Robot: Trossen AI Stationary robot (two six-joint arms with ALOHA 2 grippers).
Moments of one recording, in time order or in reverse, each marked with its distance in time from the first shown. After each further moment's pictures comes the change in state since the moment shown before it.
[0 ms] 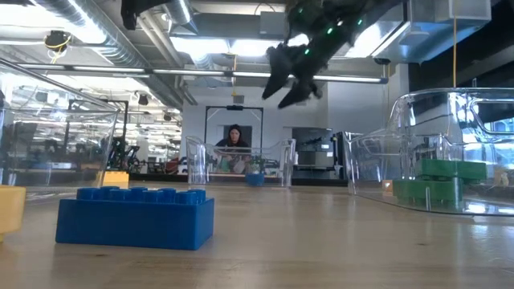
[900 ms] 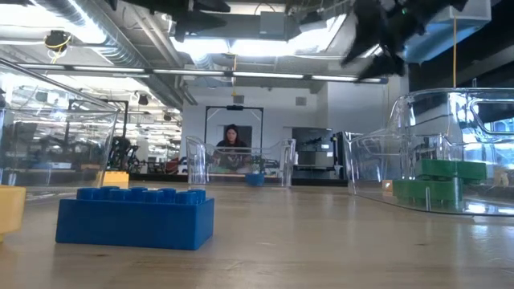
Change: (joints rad) left arm 0.379 0.440 0.289 -0.003 0.344 0.065; right arm 0.081 -0.716 -0.472 -0.186 0.048 0.167
